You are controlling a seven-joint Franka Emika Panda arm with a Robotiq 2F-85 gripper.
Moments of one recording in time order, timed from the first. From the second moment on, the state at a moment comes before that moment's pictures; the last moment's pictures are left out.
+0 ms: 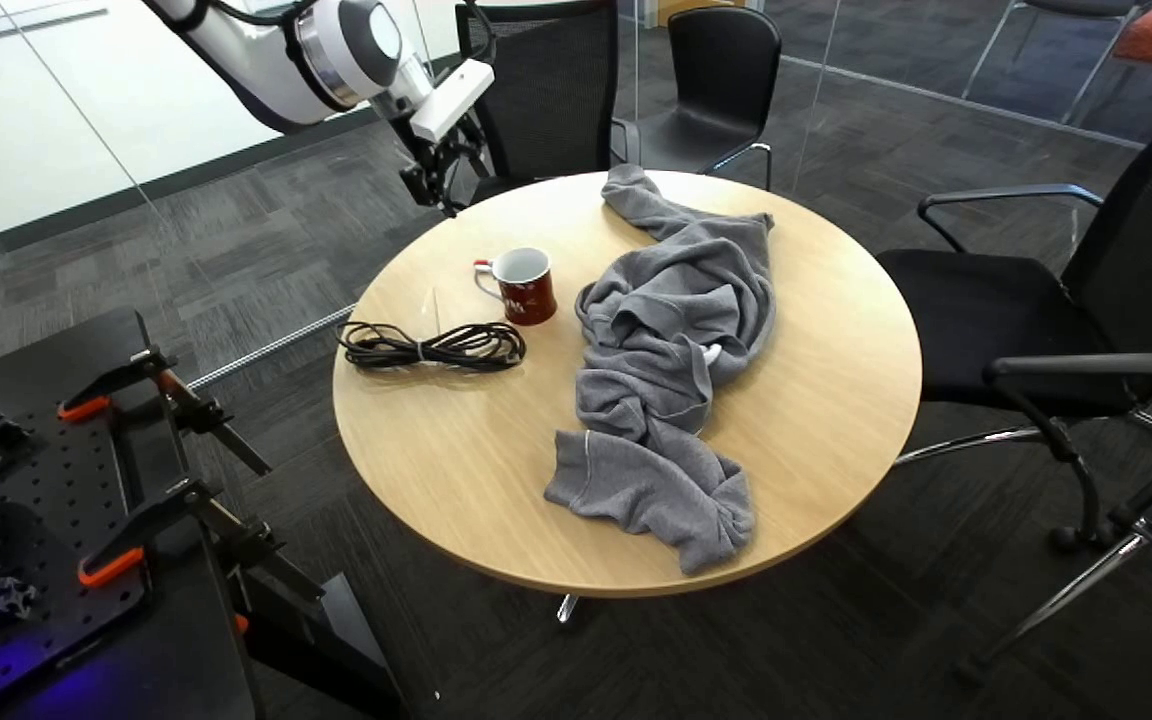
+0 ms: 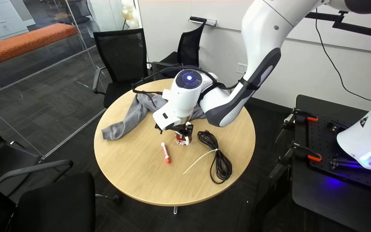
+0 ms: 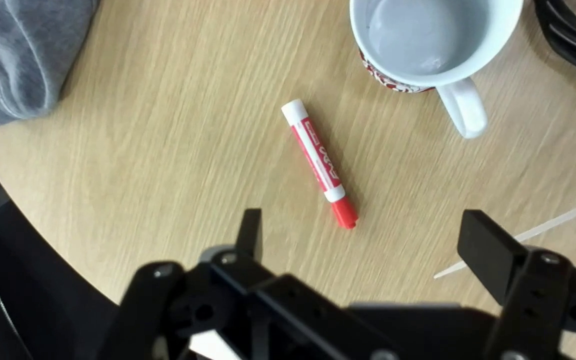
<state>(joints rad) 0.18 0.87 0.13 -1.72 -0.74 2.77 -0.96</state>
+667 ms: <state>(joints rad) 0.16 1.01 0.15 -1.61 -0.71 2.77 -1.10</state>
